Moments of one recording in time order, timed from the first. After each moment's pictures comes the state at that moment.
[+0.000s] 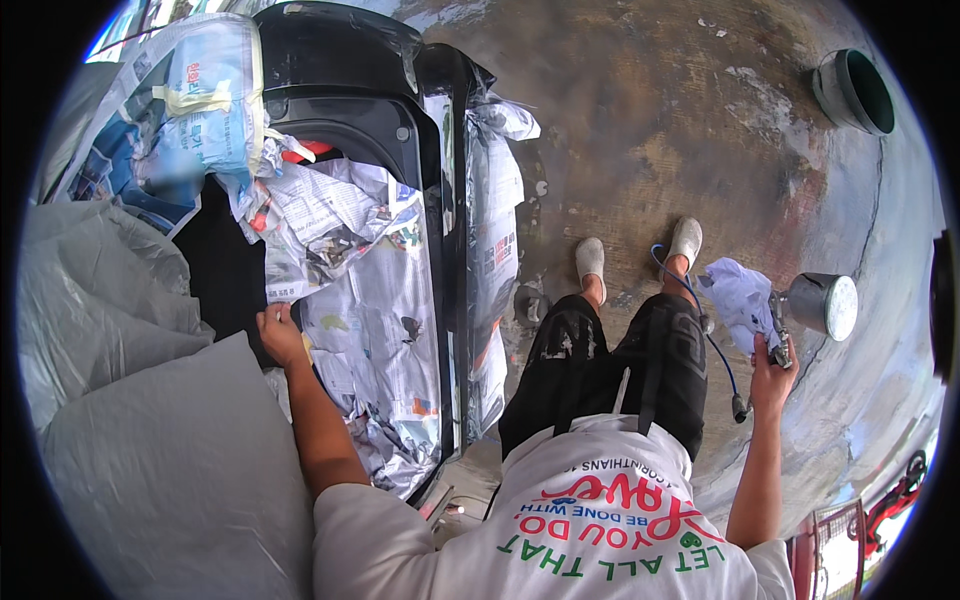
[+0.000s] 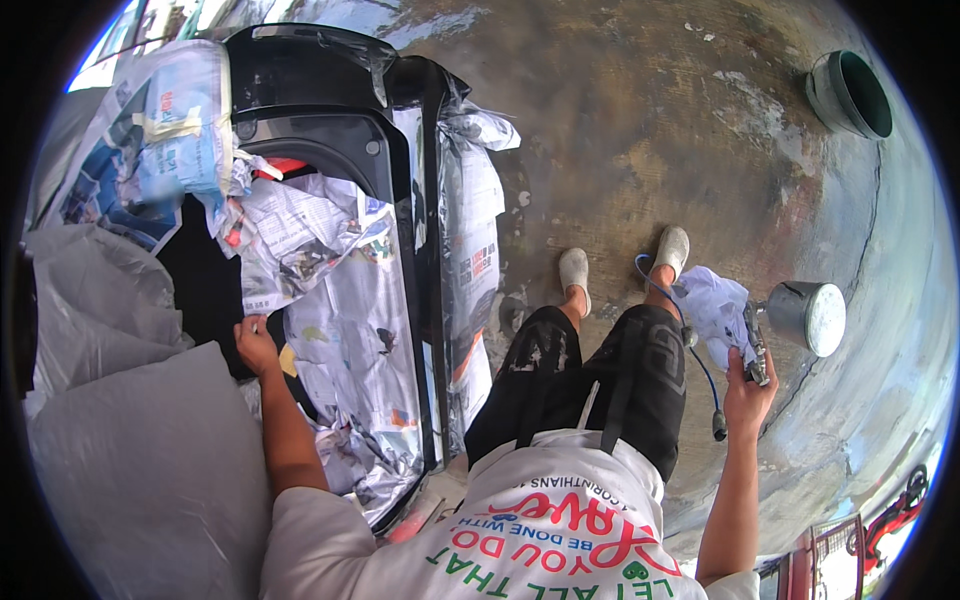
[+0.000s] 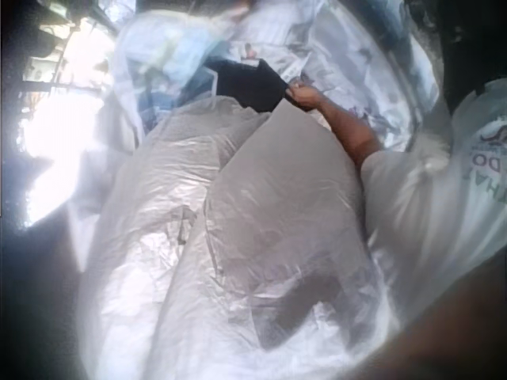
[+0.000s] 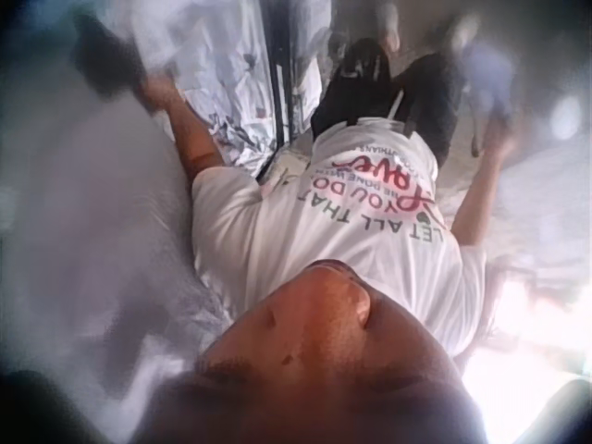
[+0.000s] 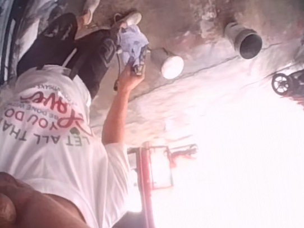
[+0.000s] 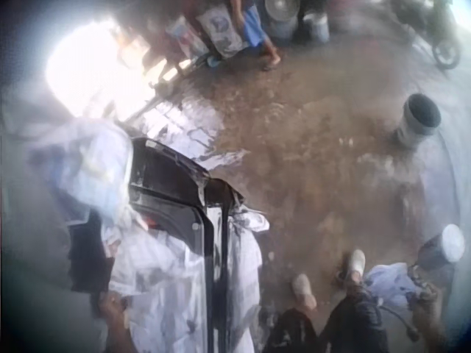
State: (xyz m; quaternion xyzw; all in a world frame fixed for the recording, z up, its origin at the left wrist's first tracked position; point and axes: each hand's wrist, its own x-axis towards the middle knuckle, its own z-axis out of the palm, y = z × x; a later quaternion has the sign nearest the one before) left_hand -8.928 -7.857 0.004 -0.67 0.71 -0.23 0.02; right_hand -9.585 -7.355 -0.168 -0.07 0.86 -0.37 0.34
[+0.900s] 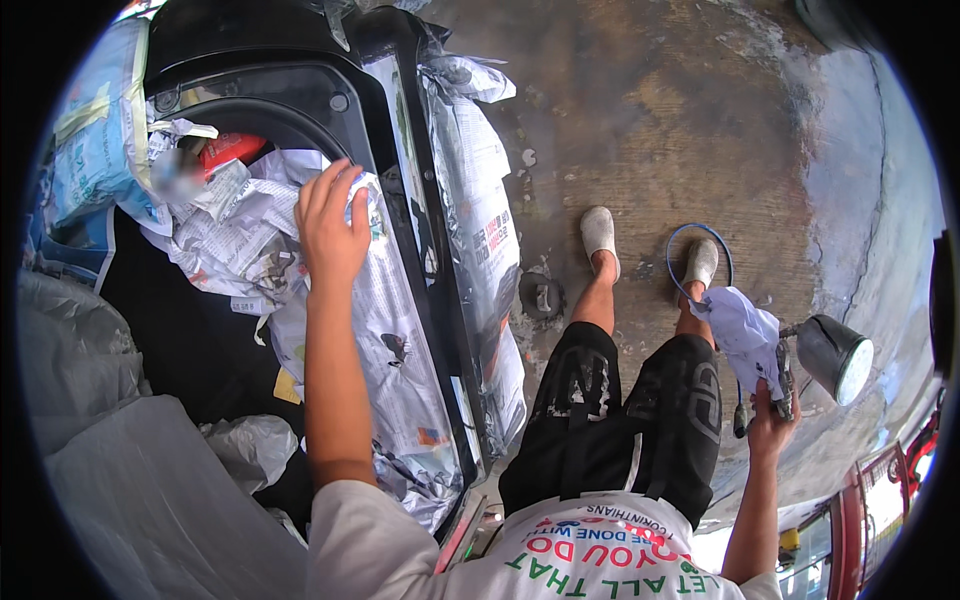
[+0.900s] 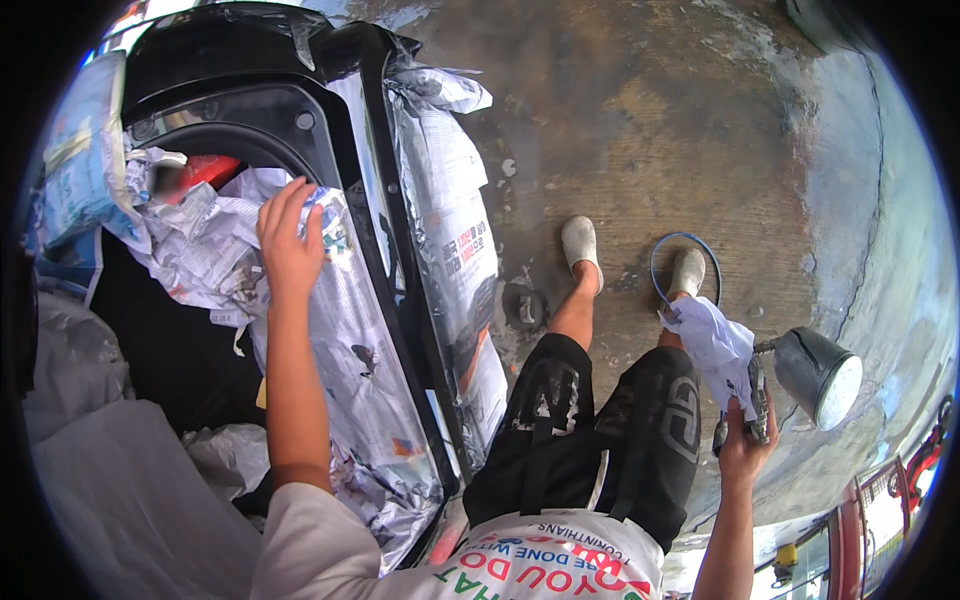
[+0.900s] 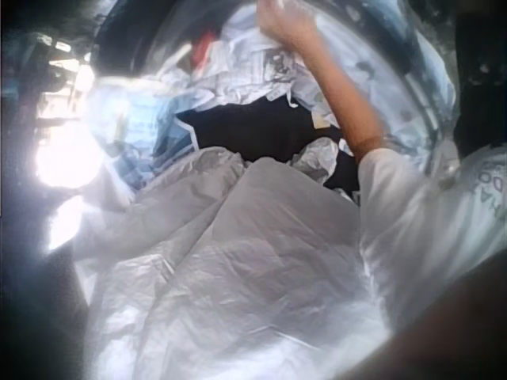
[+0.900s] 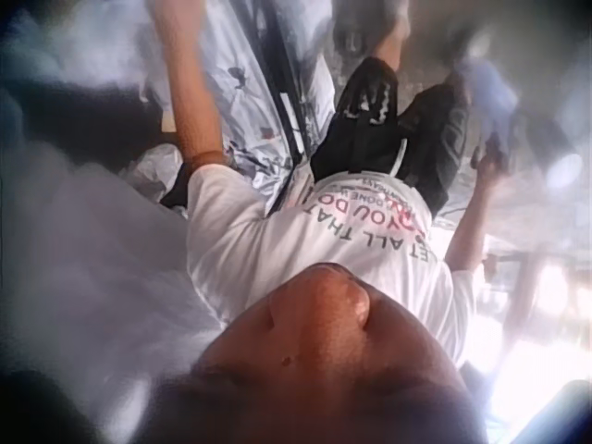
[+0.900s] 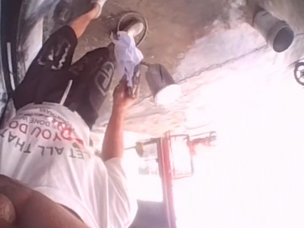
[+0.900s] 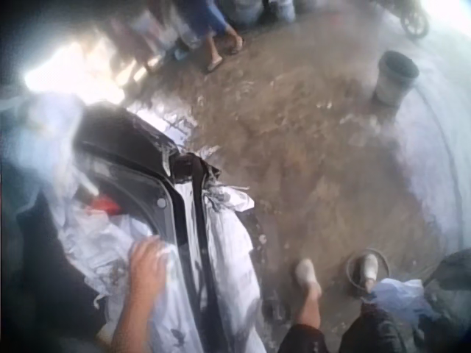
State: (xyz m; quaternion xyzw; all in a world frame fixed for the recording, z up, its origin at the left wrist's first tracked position) left_hand -9.146 -7.874 -0.156 -0.30 0.95 -0.04 -0.04; right_hand -9.428 -7.274 -0.220 -0.01 0.85 -0.41 0.33
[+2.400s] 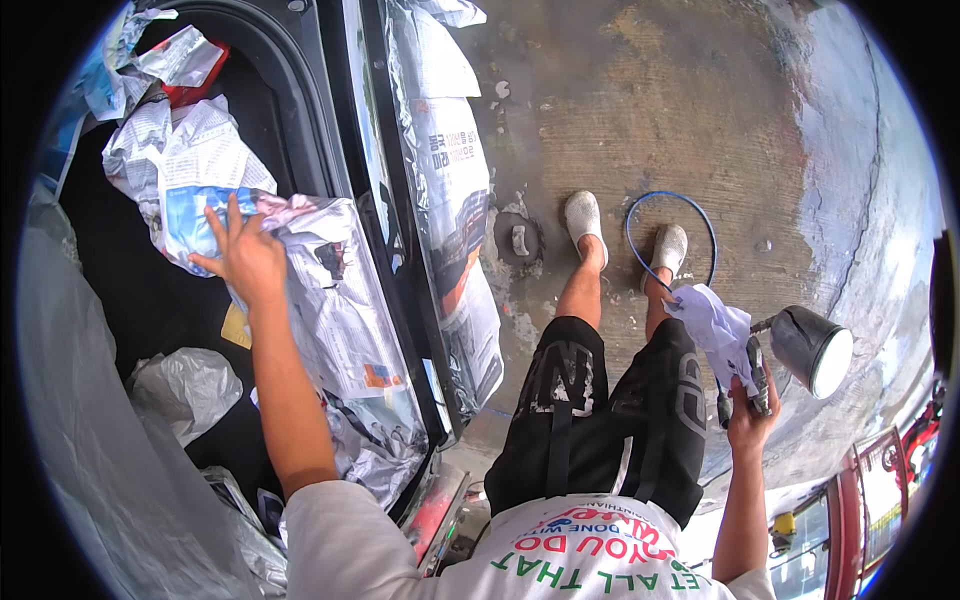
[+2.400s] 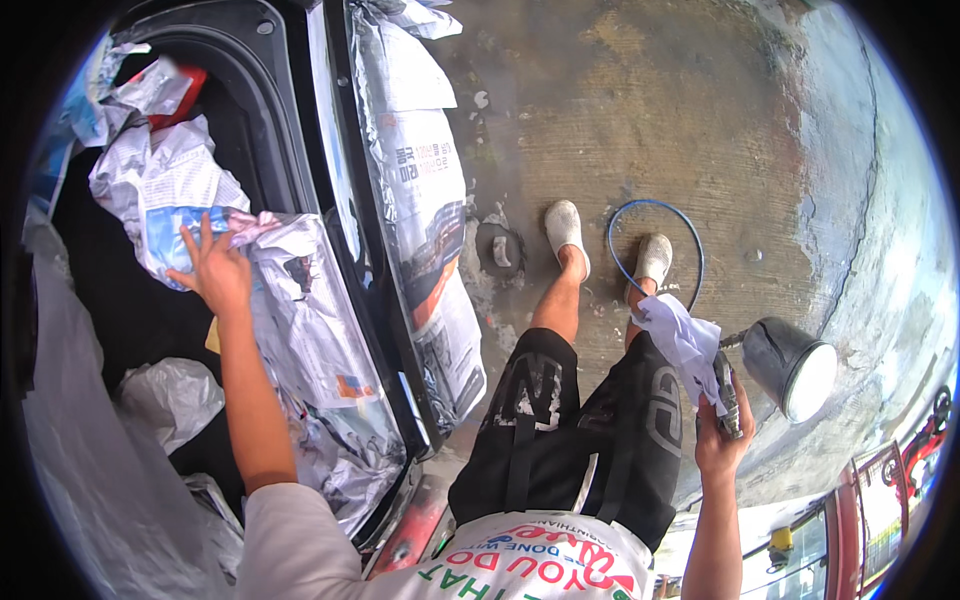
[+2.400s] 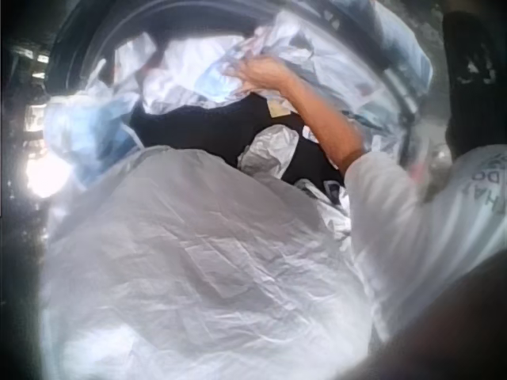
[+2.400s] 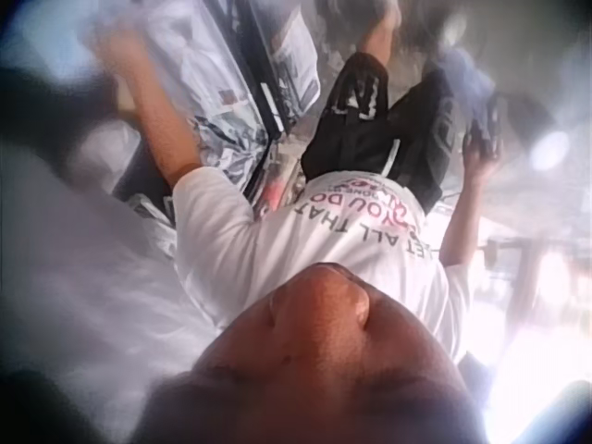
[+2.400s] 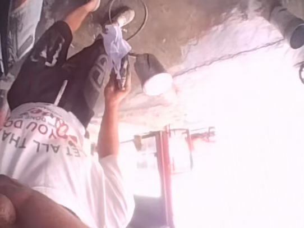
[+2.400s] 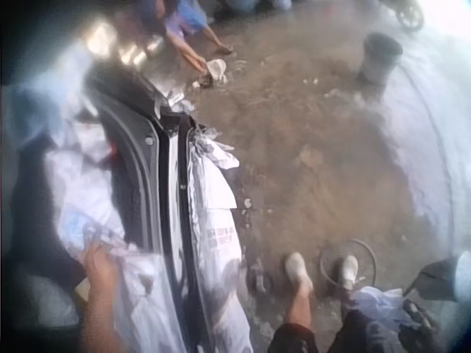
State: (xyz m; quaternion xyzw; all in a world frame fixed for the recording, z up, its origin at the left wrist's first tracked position) left_hand -8.966 -7.746 -0.142 -0.49 0.81 -0.26 0.19; right_hand -9.333 -7.139 -0.223 -0.08 0.84 -0.39 0.37
